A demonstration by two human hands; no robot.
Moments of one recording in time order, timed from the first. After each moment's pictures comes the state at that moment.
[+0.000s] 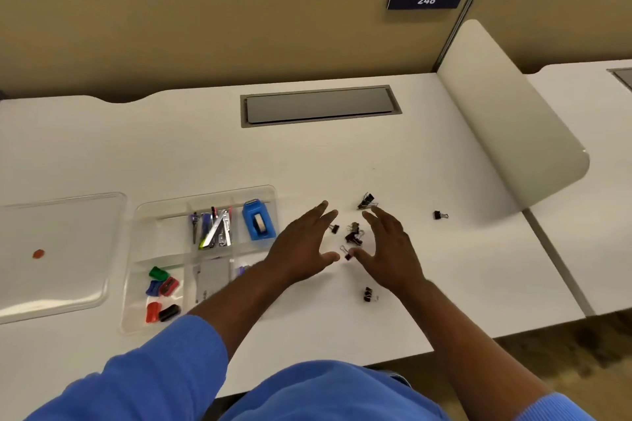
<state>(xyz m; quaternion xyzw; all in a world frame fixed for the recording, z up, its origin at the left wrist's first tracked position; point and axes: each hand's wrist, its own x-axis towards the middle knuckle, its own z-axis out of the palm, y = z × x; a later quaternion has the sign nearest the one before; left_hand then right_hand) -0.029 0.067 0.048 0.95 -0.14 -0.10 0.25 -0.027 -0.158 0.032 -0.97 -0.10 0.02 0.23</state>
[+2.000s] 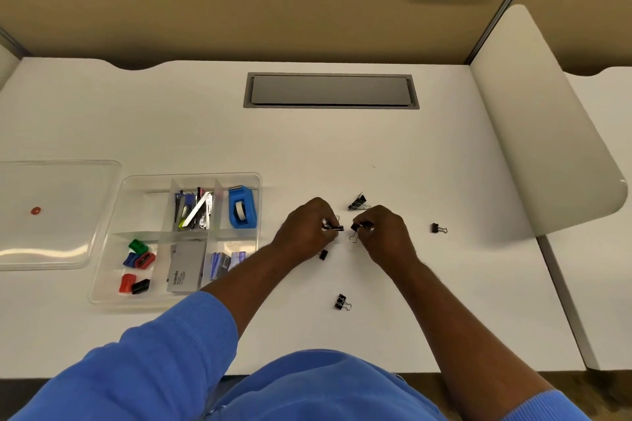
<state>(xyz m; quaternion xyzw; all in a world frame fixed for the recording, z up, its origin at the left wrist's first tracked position) 0.010 0.006 0.044 0.91 -0.01 -0.08 0.40 0.042 -0.189 0.040 -0.93 -0.08 0.11 0.34</state>
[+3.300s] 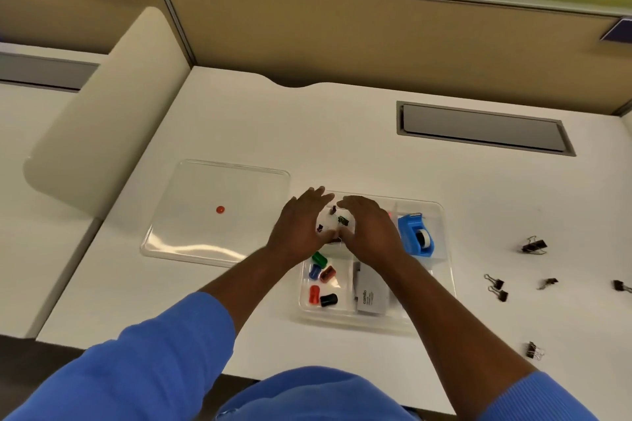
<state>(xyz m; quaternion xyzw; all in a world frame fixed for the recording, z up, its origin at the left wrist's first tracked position) -0.083 0.381 0.051 0.94 0.06 0.01 0.33 -0.023 0.210 0.058 -0.92 -0.25 0.08 0.27</state>
